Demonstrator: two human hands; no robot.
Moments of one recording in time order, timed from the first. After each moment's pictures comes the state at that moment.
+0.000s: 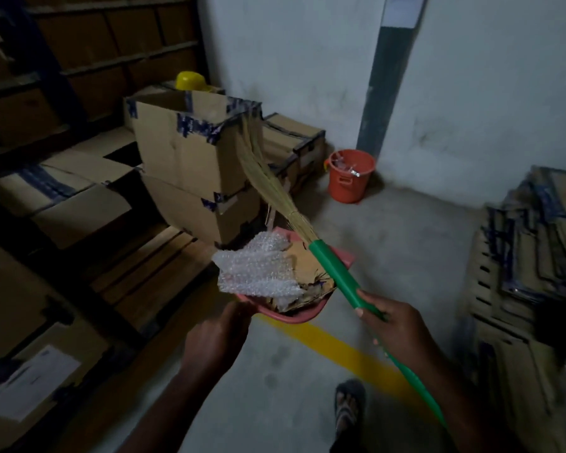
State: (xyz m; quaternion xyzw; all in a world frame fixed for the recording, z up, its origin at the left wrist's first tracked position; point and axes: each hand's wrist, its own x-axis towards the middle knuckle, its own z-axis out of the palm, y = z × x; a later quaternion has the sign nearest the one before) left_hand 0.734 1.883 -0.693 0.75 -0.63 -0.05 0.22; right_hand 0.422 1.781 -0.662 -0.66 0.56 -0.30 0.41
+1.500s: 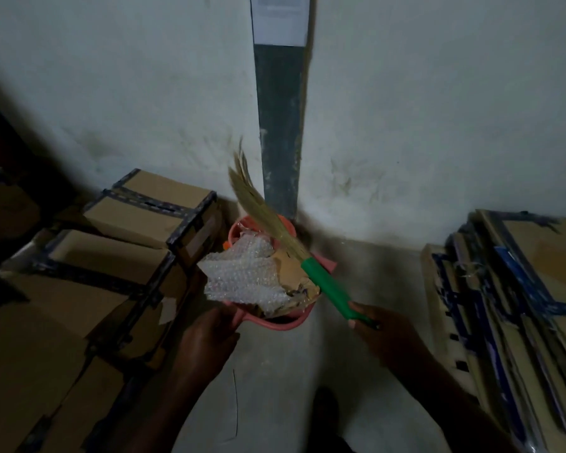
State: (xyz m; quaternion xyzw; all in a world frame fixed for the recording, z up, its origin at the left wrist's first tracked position) left_hand 0.650 0.928 -0.715 0.66 -0.65 -0.25 0.29; right_hand 0.314 0.933 -0.684 -0.58 0.70 -0.27 0.32
